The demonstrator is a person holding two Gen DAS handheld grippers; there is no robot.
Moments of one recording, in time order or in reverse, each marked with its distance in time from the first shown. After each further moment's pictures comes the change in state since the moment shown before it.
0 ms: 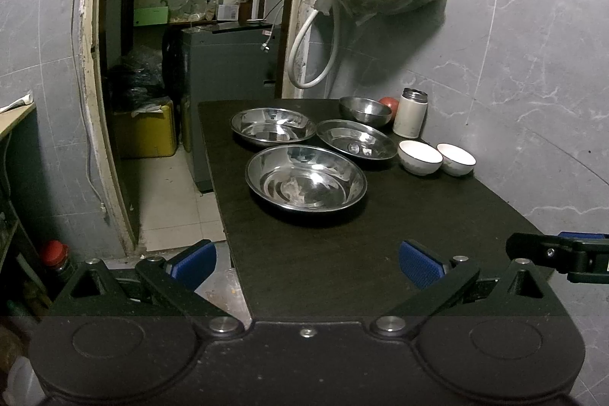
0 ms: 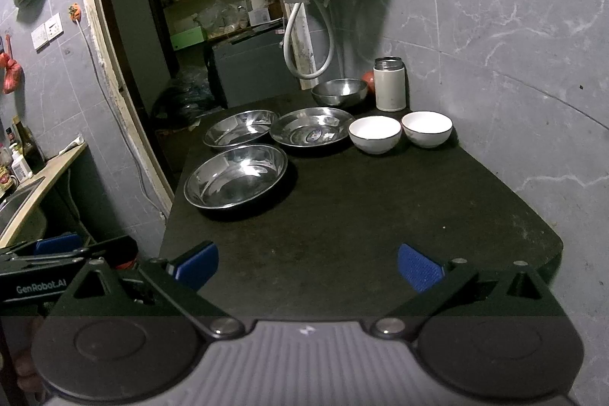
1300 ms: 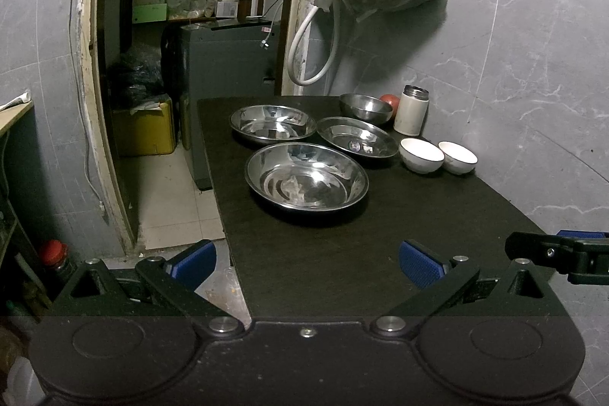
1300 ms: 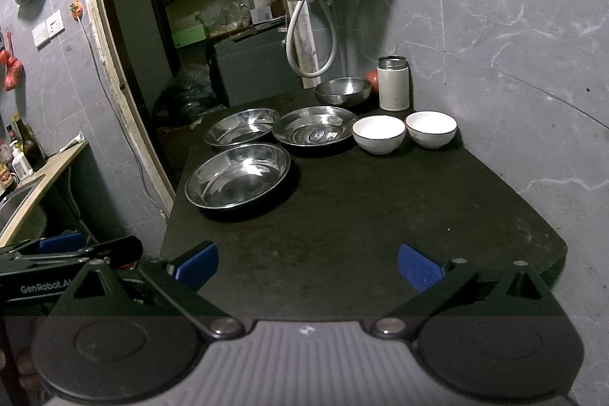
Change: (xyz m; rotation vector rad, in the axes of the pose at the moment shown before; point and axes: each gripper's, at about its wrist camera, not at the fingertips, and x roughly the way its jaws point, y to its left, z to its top) left arm 0.002 -0.002 0.000 0.001 0.005 0.003; right arm 0.002 0.000 0.002 -0.001 0.006 0.000
